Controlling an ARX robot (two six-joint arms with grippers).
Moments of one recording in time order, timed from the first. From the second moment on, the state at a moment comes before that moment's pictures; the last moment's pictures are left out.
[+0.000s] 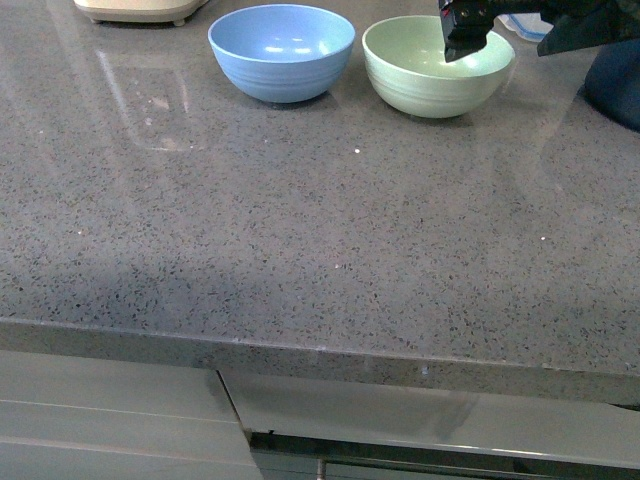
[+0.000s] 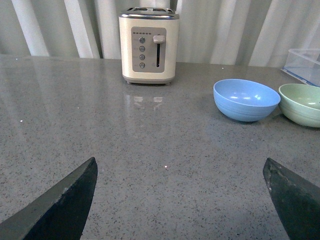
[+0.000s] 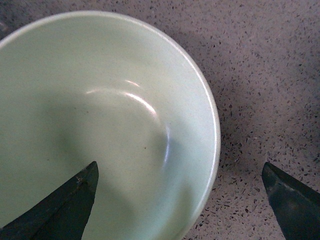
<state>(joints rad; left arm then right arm) 0.00 0.00 0.02 0.00 0.00 -0.01 0.23 2.01 1.48 -0.30 0.04 0.03</state>
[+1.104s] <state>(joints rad) 0.00 0.00 0.02 0.00 0.00 -0.01 0.21 2.05 1.51 -0.29 -0.02 0.03</state>
